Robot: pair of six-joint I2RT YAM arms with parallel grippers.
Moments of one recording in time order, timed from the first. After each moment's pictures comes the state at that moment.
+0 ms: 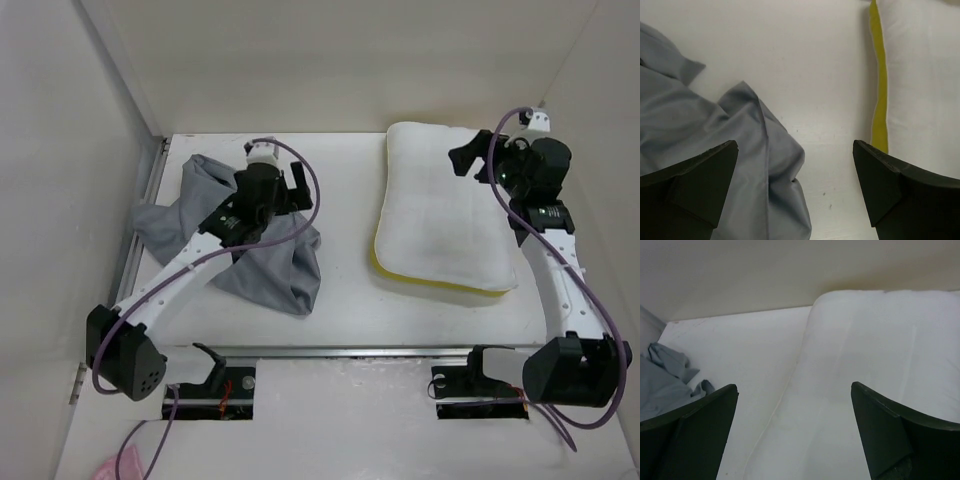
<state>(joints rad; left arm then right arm) -0.54 1.26 1.16 -0.29 -0.29 -0.45 -0.08 1.19 1.16 -0.10 -0.32 0.28</state>
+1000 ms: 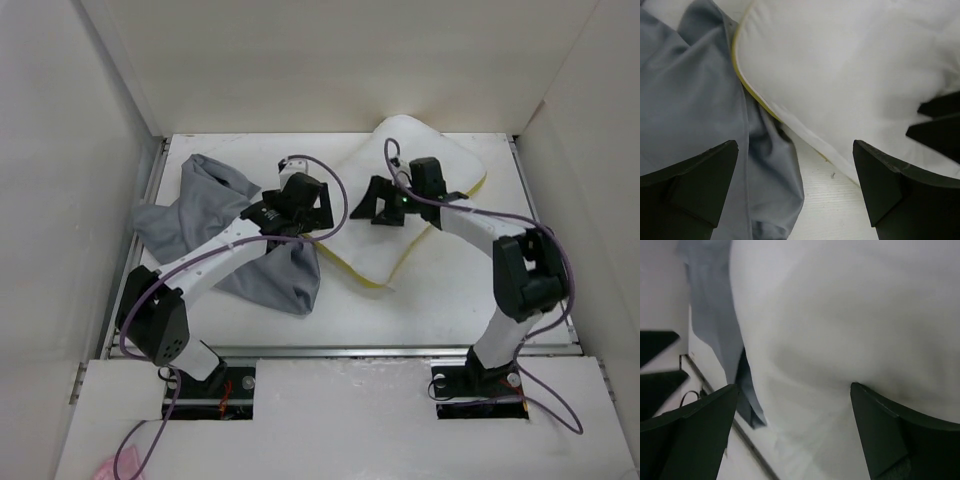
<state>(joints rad) -0.69 1.51 1.22 -0.48 -0.37 -0.61 0.30 1.67 1.08 -0.14 -0.56 0.52</state>
